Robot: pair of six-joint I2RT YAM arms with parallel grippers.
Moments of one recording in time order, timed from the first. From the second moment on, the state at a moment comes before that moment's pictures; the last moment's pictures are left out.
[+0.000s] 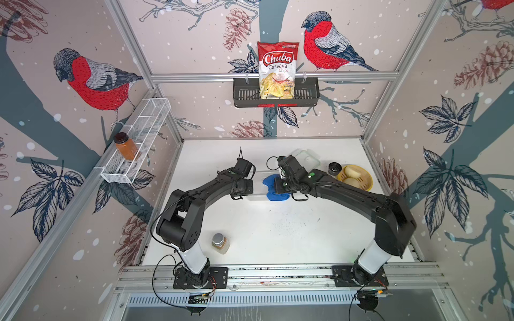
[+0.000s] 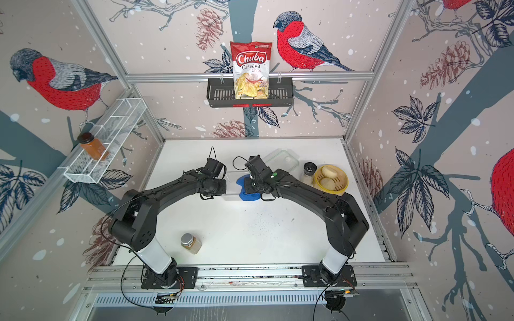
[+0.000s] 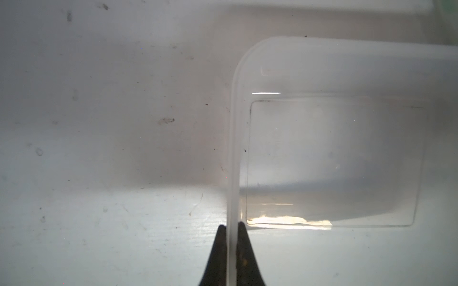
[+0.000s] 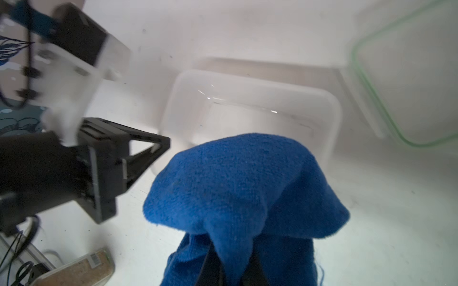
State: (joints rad) left arm -0.44 1.70 1.11 -0.57 -0.03 -0.47; right arm 0.86 1.74 1.38 -0.51 -0.01 0.48
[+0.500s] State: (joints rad) left arm -0.44 1.69 1.12 -0.62 -0.03 -0.47; right arm 0.95 2.08 1.57 -0.45 -0.08 0.47
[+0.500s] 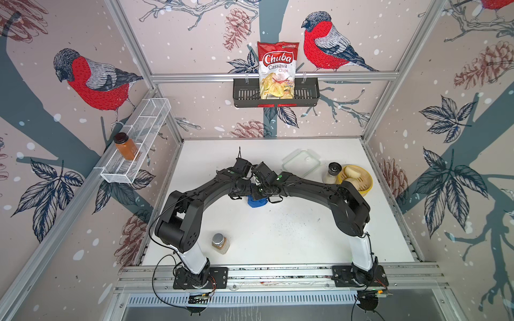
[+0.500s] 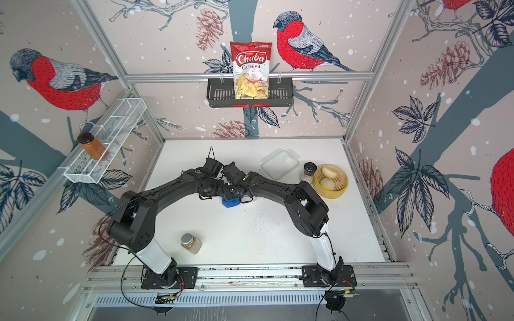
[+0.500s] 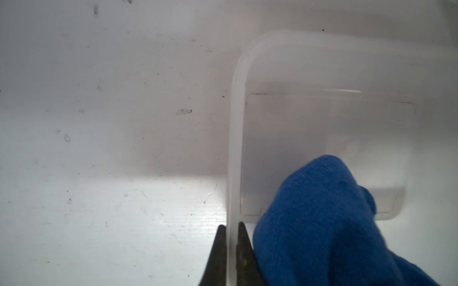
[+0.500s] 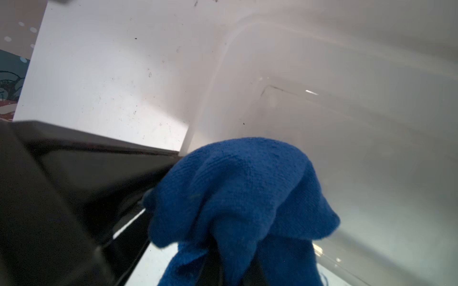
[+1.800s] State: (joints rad) left arm -0.45 1.67 1.13 -0.59 -0.01 -0.44; right arm 0.78 2.39 2.20 -0.66 -0.39 0.37
